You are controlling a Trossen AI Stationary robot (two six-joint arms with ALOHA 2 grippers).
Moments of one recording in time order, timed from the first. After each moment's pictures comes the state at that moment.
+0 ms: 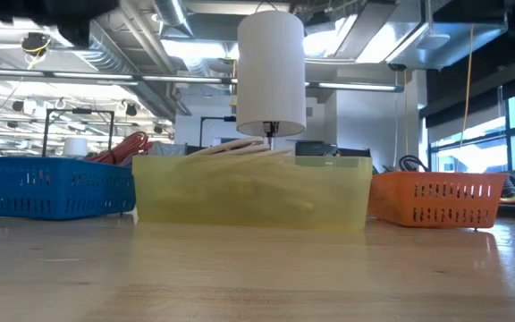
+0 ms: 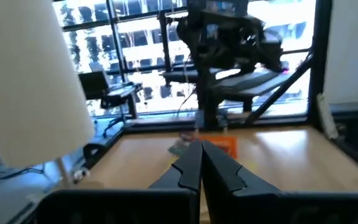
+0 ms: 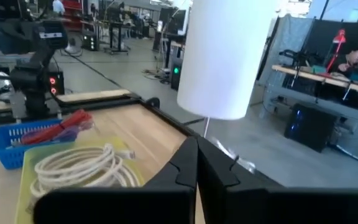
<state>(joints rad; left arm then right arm) -0.51 0.36 0.28 0.15 -0.67 0.13 0.89 1.18 0.85 -1.42 1.52 1.64</state>
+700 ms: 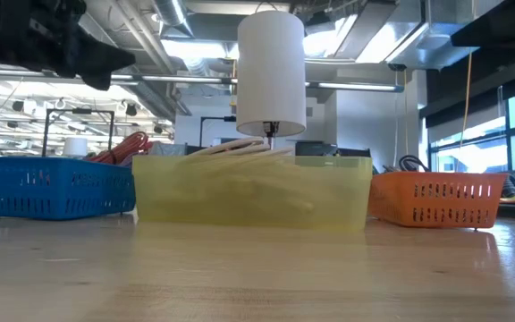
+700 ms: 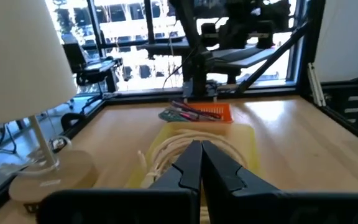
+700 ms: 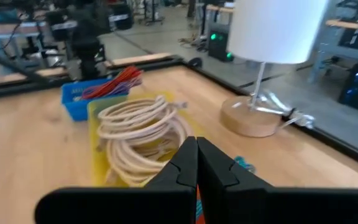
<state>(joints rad) -0.01 0.34 0.14 0.15 -0.08 0.07 1.00 1.18 0.72 -0.96 1.37 1.42</state>
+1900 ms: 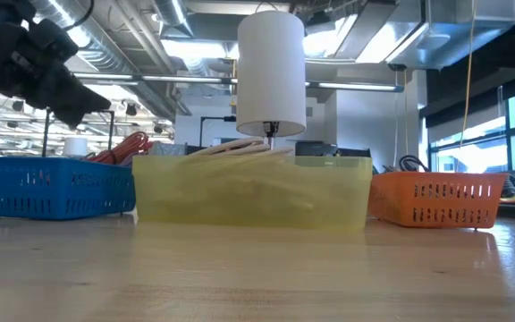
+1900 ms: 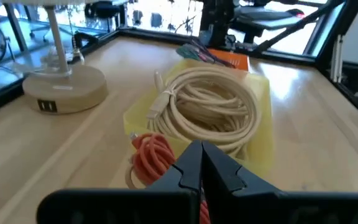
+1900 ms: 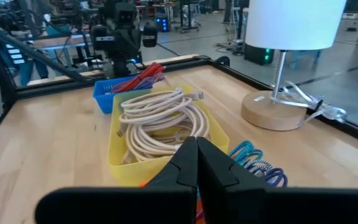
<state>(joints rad) 0.14 0.00 0.11 -0.35 0.00 -0.13 1.17 0.93 0.50 -0.95 1.40 1.46</state>
